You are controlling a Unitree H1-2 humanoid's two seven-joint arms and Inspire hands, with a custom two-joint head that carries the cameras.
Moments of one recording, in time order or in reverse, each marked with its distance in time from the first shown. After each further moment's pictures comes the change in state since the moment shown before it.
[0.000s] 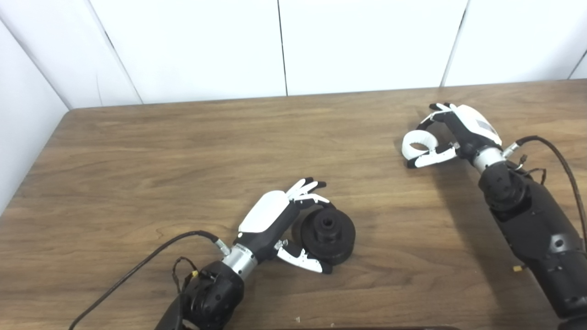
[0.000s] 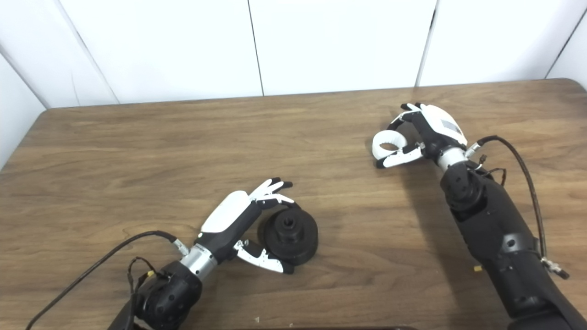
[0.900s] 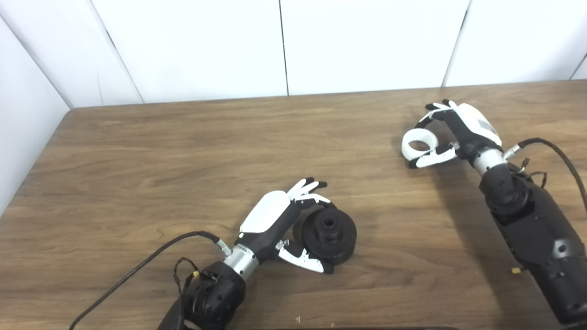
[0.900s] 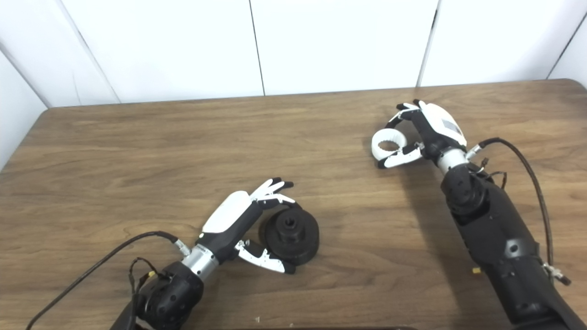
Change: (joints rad) left arm 0.002 -0.010 0.004 0.005 0.001 -0.001 0.001; right arm 0.042 -0.004 -0.008 -0.084 0.027 -0.002 0.036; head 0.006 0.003
